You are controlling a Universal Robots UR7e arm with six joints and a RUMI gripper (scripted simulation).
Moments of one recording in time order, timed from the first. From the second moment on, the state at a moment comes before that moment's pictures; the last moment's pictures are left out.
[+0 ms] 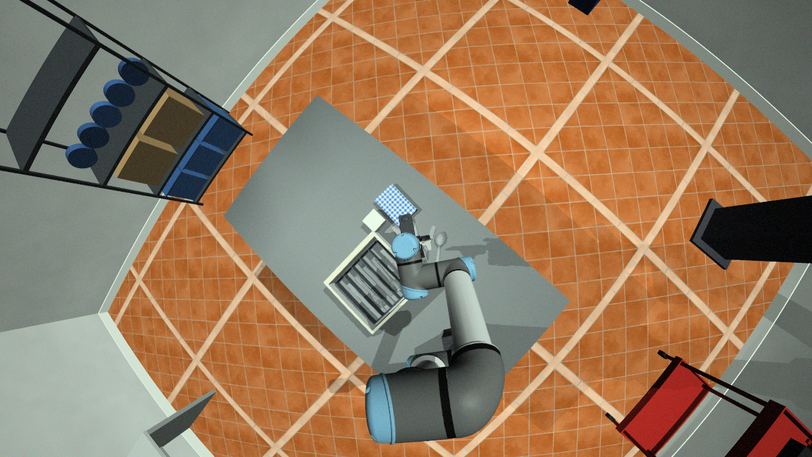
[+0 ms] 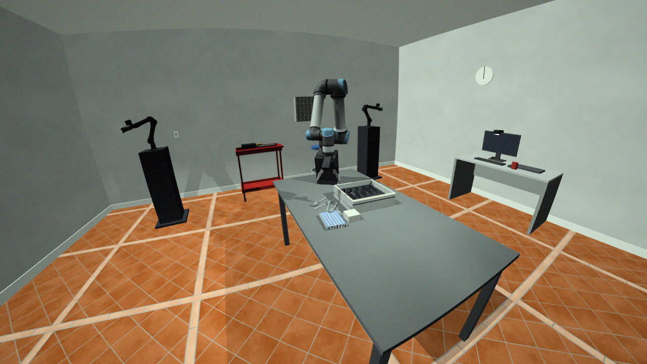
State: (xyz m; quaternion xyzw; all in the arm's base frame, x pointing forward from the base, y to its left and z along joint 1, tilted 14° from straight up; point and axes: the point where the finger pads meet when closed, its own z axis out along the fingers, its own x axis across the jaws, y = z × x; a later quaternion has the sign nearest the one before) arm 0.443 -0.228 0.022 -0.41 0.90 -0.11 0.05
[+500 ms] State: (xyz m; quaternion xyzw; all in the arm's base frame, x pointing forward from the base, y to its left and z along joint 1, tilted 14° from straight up) arm 0.445 -0.228 0.020 -0.46 0.88 -0.11 0.05
